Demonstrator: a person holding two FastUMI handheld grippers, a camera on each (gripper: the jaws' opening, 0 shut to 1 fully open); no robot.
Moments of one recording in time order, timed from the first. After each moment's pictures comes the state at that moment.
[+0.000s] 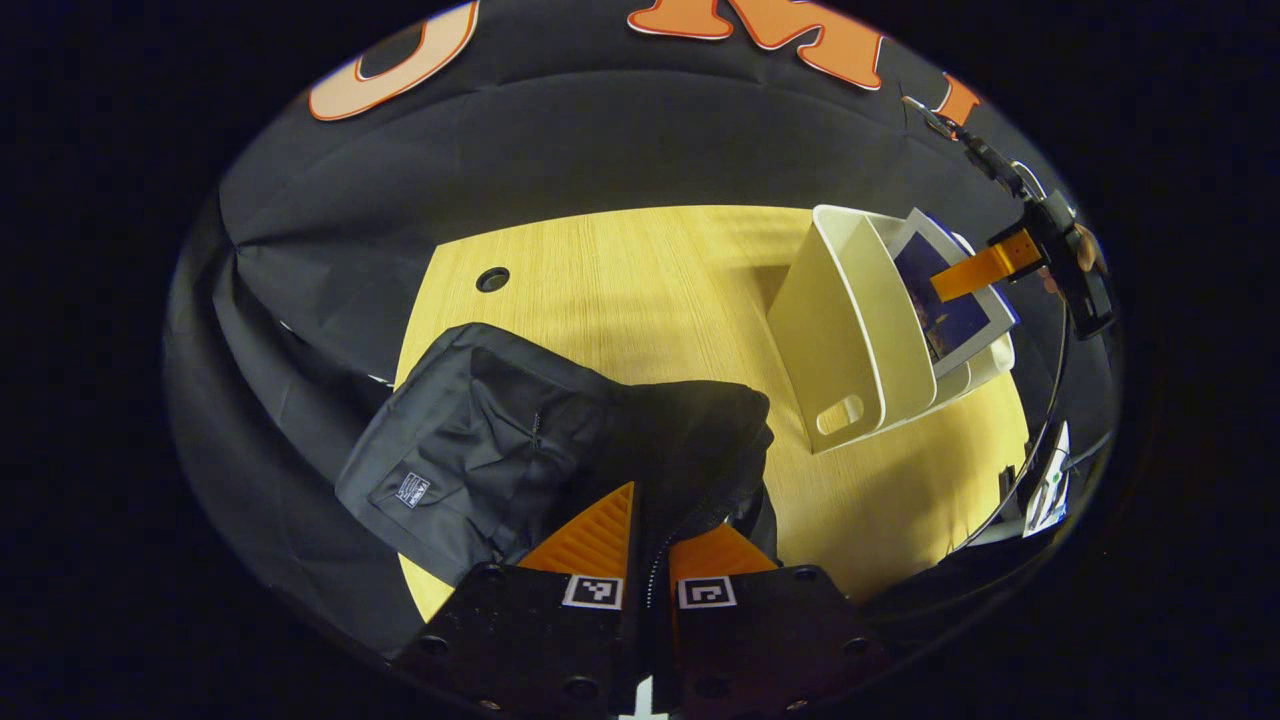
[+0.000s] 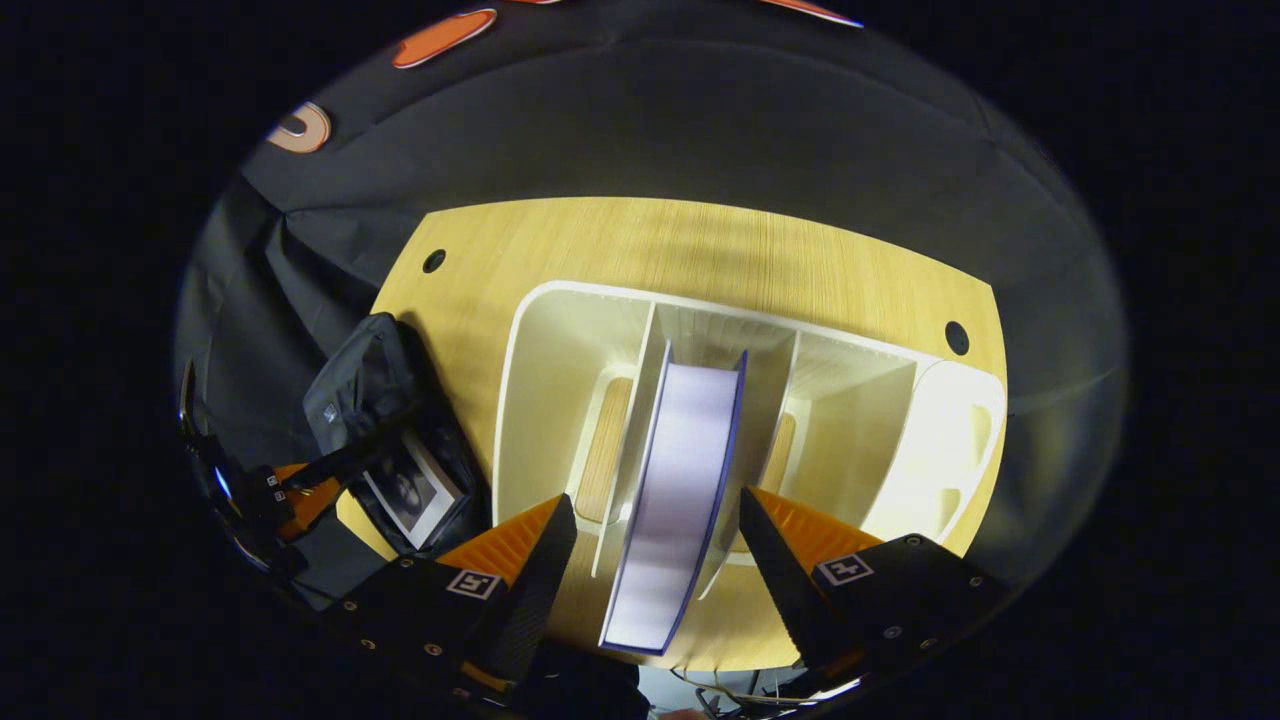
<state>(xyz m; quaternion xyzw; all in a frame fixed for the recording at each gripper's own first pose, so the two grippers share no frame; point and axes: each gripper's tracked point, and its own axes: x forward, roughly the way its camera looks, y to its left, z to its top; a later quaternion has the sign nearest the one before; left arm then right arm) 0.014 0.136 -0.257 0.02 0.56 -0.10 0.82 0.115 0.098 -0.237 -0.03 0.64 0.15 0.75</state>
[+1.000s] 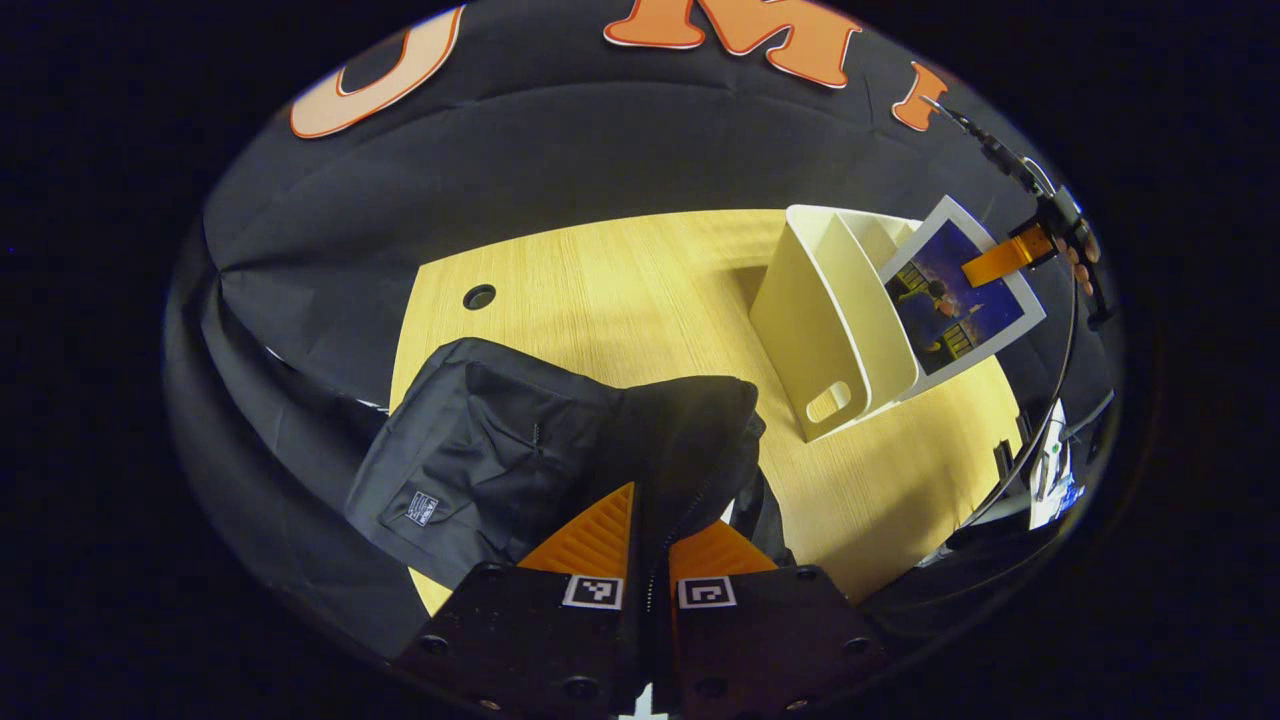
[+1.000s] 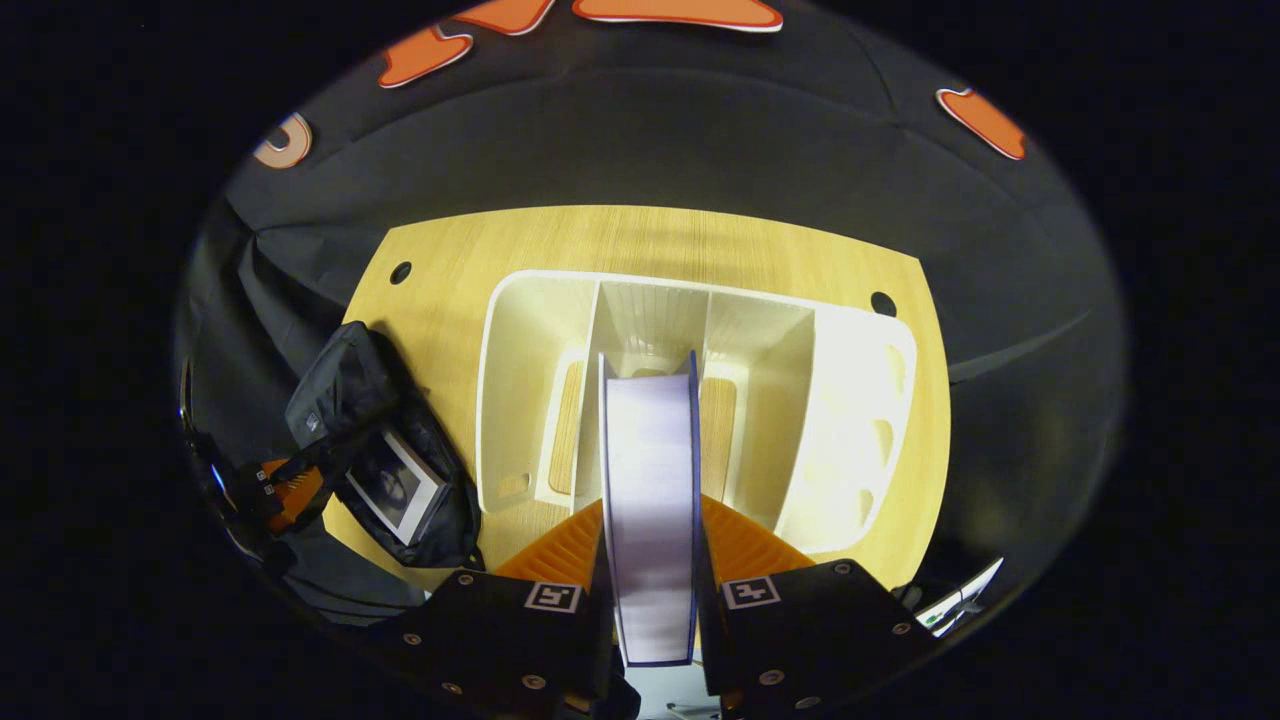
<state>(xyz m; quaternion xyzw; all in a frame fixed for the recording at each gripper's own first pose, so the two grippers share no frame) 0.011 0.148 -0.243 0.03 0.54 -0.16 0.83 0.064 0.062 -0.175 -0.04 0.62 0.07 0.78</state>
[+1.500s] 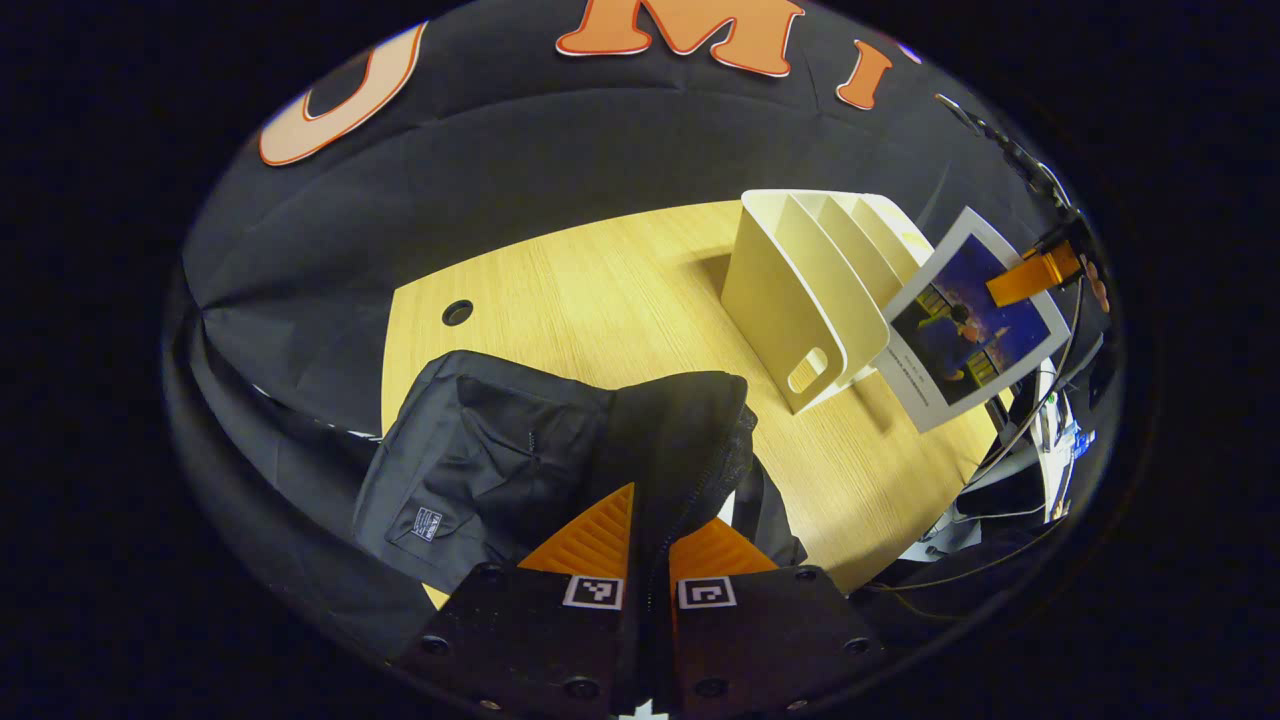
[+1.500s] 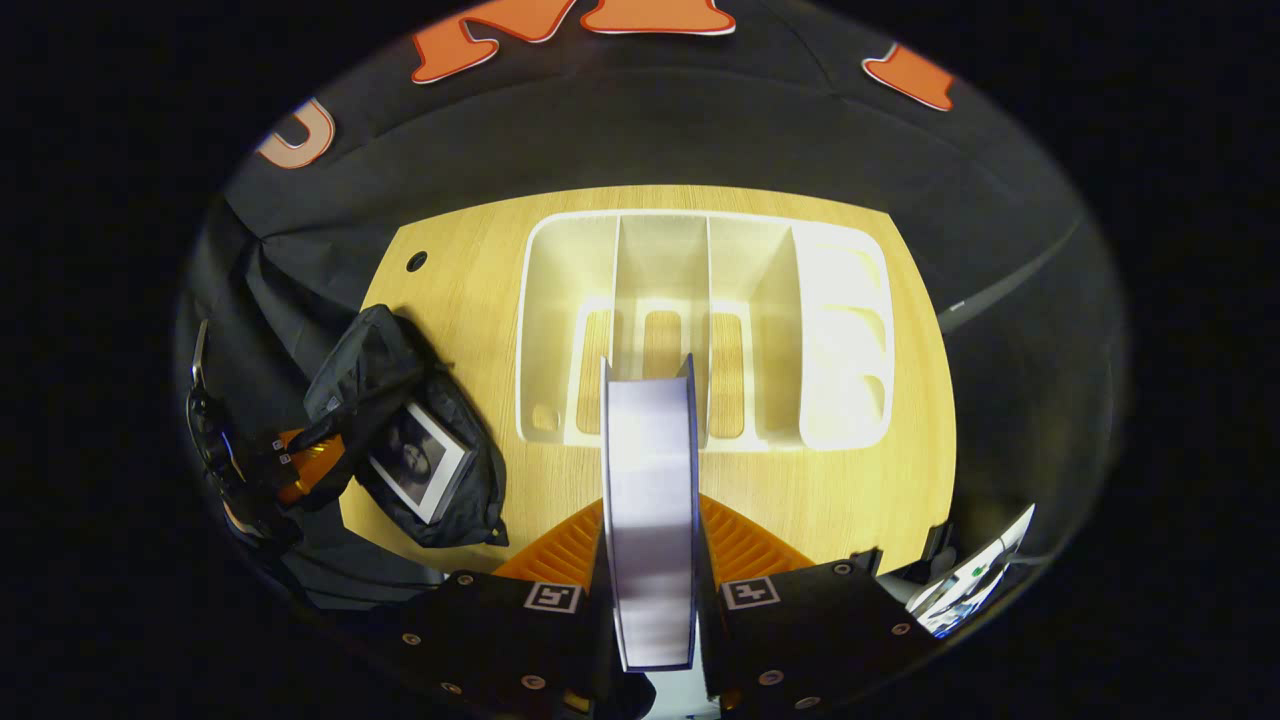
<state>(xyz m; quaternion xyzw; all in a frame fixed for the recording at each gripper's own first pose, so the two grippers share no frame) -0.006 0.153 -0.244 0.07 0.52 -0.21 0.82 -0.035 0.079 -0.162 0.00 0.63 0.04 0.77</state>
